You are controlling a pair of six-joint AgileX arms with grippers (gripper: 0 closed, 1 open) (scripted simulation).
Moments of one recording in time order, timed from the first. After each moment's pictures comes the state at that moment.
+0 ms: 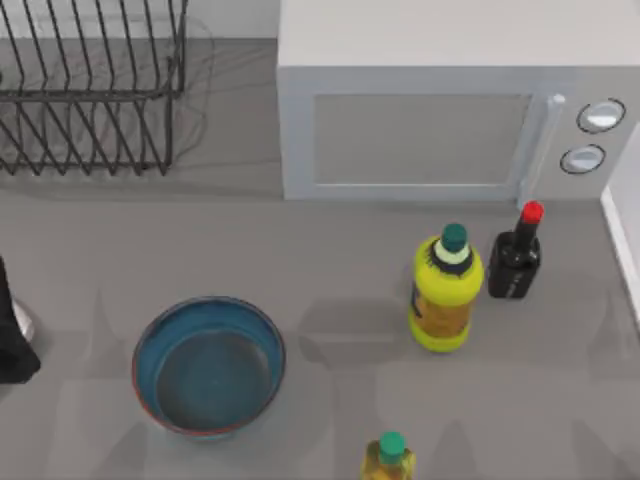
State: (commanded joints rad) left arm 0.00 0.00 0.00 0.00 0.00 0.00; right arm 0.00 0.00 0.00 0.00 0.00 0.00
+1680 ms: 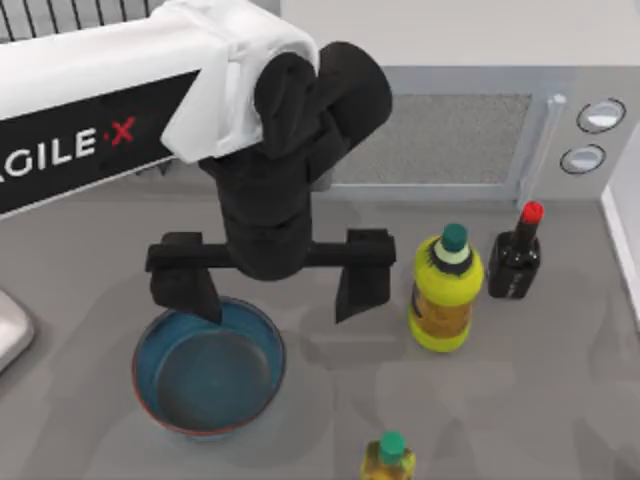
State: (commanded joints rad) left arm -0.76 1.84 1.50 -1.22 0.00 -0.74; right arm 0.00 0.00 0.00 0.00 0.00 0.00
